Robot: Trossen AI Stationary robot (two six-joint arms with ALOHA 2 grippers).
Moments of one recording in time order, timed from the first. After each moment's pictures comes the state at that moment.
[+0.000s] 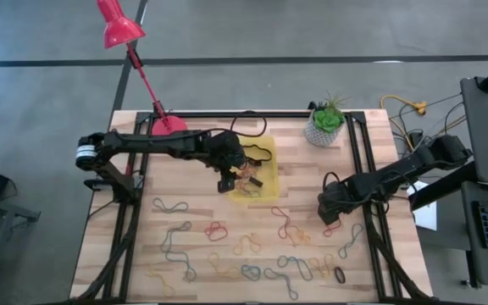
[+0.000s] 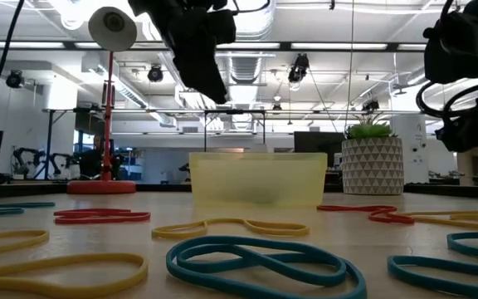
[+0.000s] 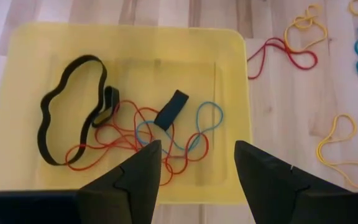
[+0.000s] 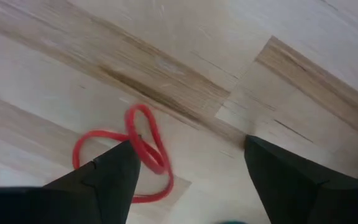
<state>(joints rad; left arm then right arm) 0.15 1.57 1.31 -0.65 0.09 0.03 0.28 1.22 0.46 -0.80 -0.14 1.38</state>
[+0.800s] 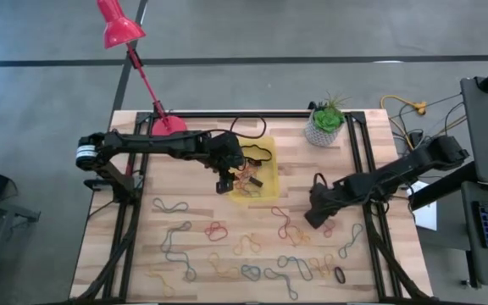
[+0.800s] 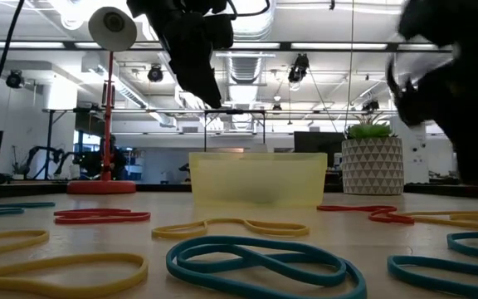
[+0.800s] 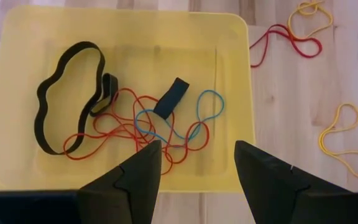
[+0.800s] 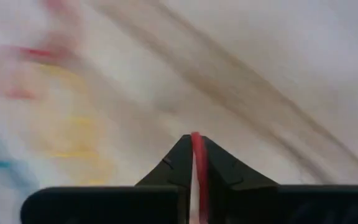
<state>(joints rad) 0.15 1.57 1.30 -0.67 0.09 0.03 0.28 1.25 0.57 -0.54 -0.07 1.24</state>
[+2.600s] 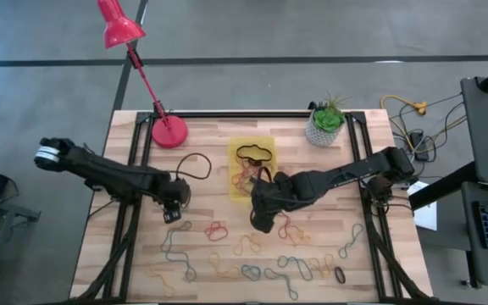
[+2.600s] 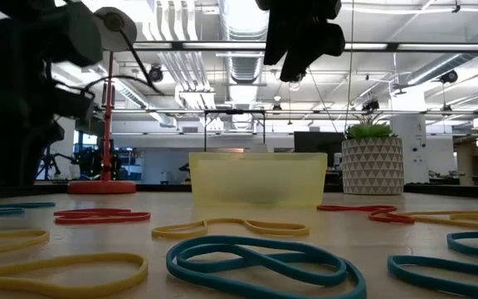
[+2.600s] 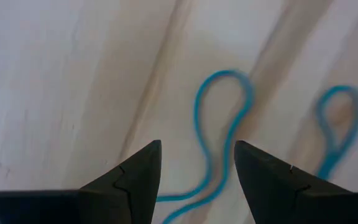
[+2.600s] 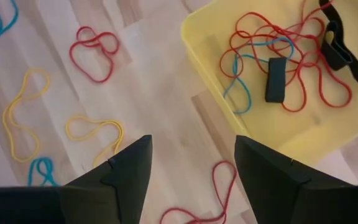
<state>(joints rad) -0.17 1.15 0.56 -0.83 -0.04 -0.56 0.26 1.82 1.60 -0.95 0.24 0.74</state>
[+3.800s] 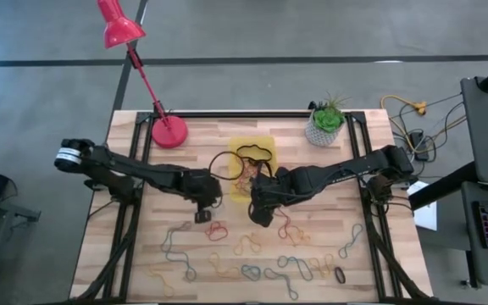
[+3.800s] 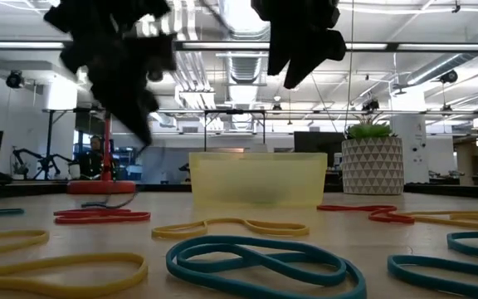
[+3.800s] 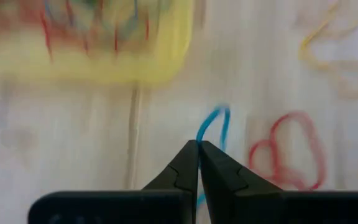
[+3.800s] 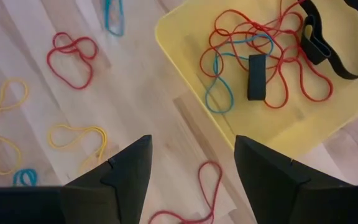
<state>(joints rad) -0.11 1.37 0.84 -0.45 -0.04 -0.21 0.22 1.82 1.60 -0.99 0.24 0.76</state>
